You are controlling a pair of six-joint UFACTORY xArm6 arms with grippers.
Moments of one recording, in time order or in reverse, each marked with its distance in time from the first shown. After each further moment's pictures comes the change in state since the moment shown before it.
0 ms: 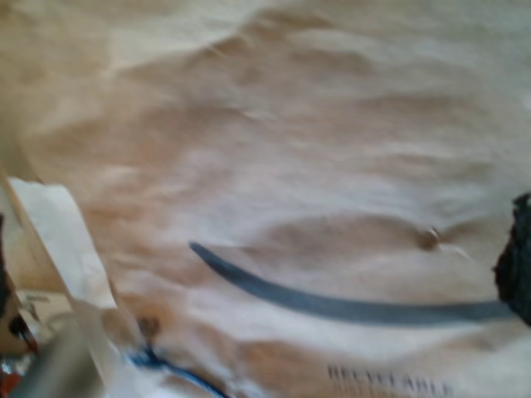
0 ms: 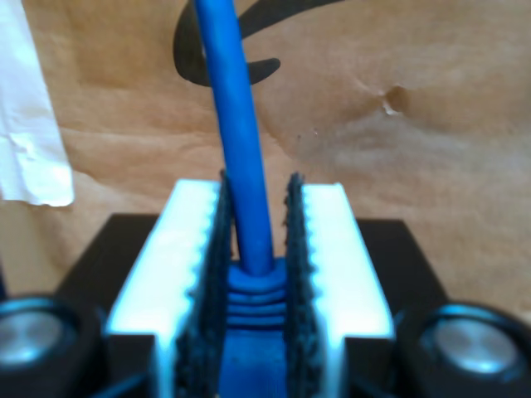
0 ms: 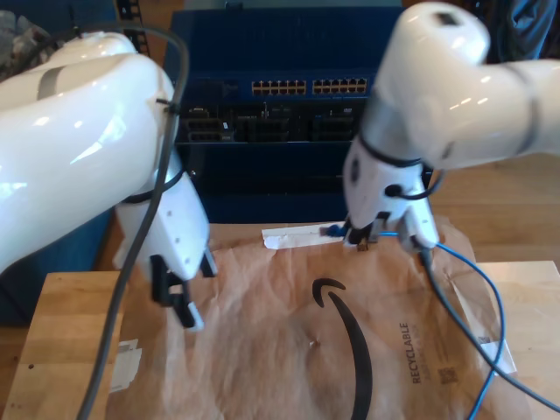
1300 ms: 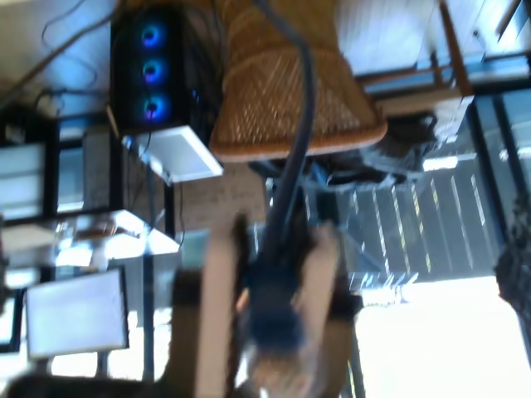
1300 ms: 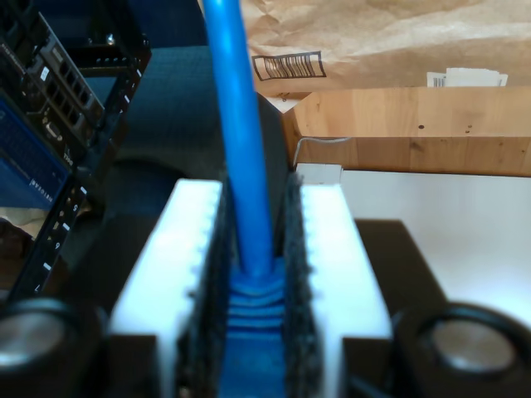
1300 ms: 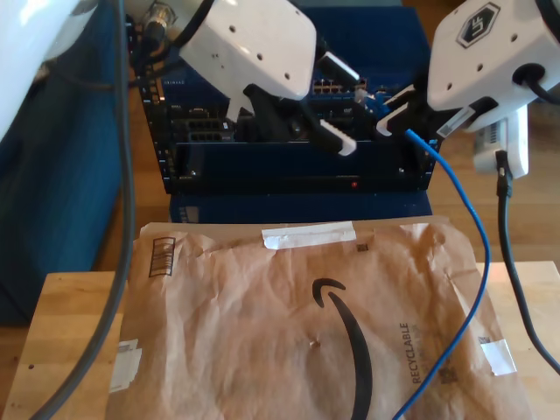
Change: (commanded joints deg) left arm -0.5 1.4 -18.5 -33.1 2.7 4.3; right arm -8.3 -15.9 -6.3 17.1 7.3 1.1
